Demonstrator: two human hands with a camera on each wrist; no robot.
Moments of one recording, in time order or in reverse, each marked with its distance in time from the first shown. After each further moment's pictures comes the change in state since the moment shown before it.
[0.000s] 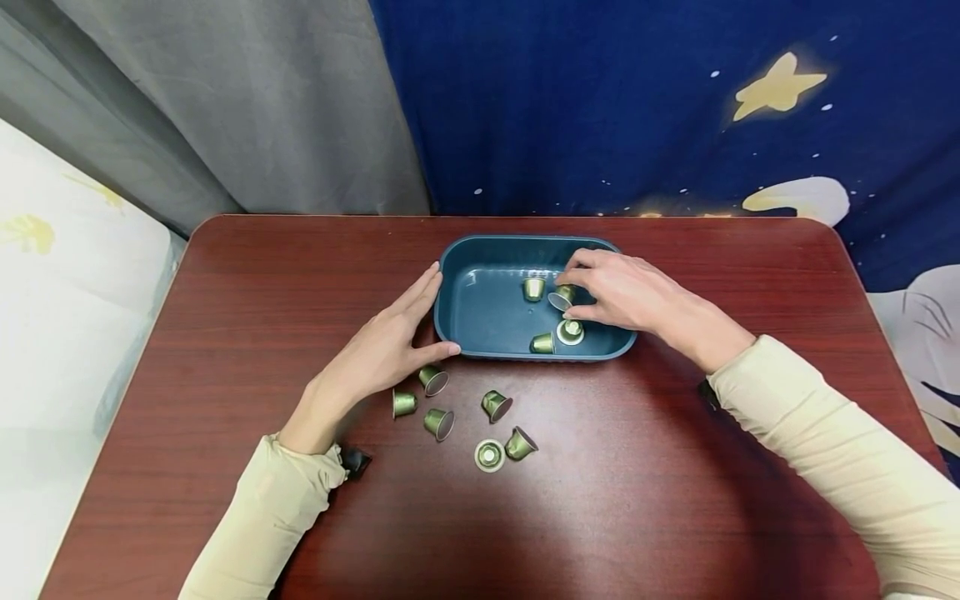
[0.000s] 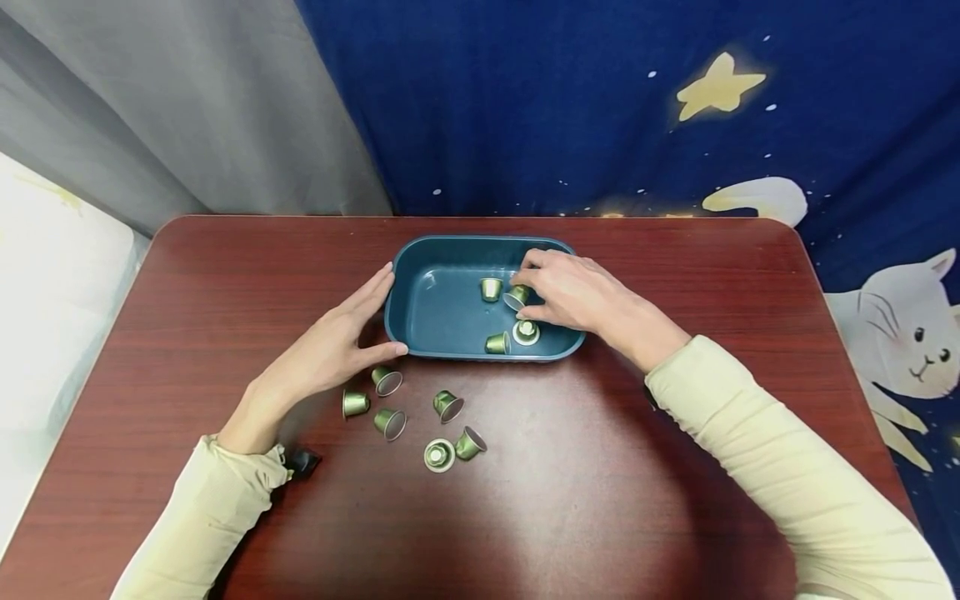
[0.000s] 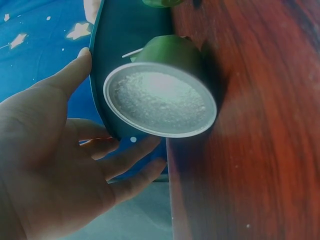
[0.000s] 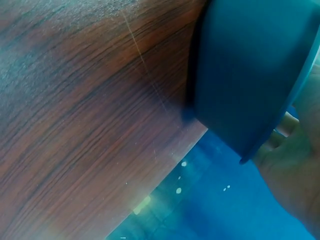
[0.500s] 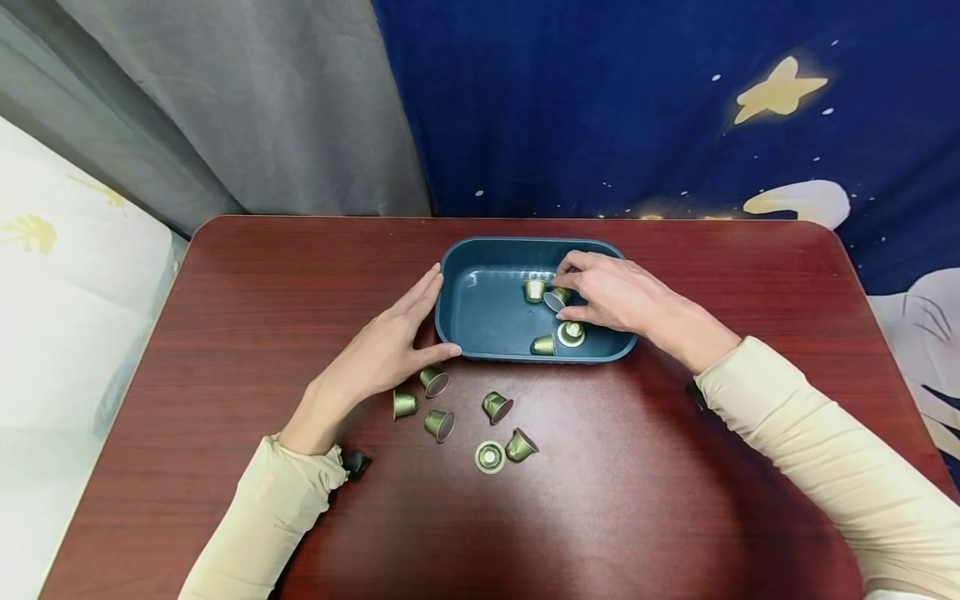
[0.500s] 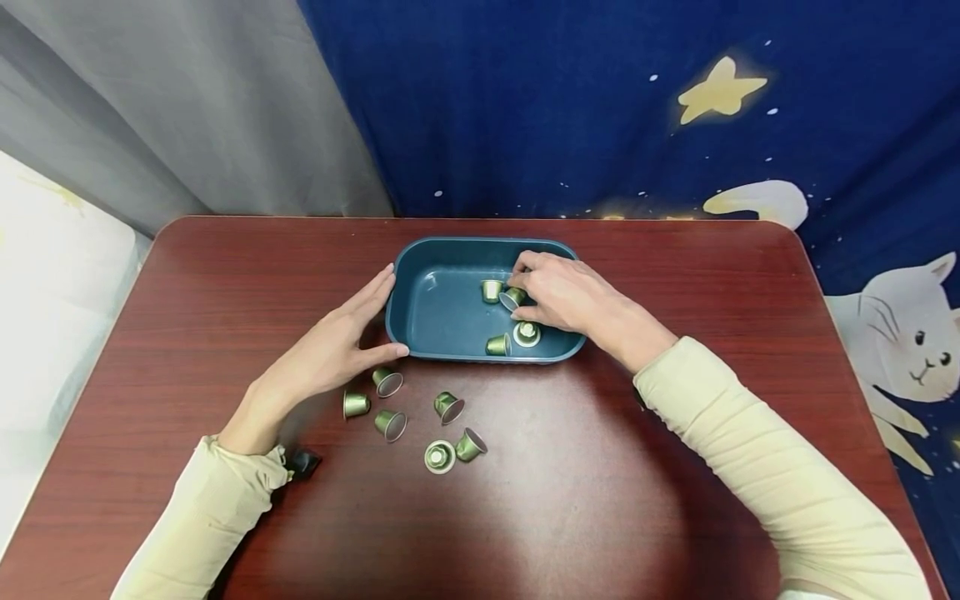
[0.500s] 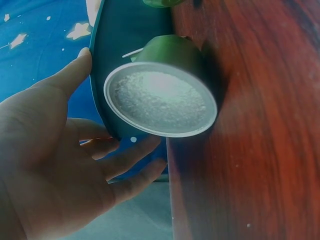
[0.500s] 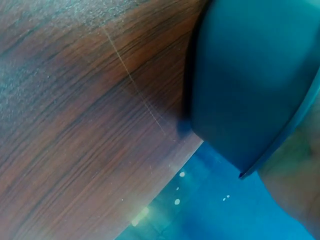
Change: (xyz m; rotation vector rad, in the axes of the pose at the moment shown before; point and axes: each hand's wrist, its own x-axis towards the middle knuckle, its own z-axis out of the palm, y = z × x) left_hand -0.001 0.000 -0.001 0.021 -0.001 -0.003; right_hand 0.008 -0.004 0.005 -0.028 -0.030 0.010
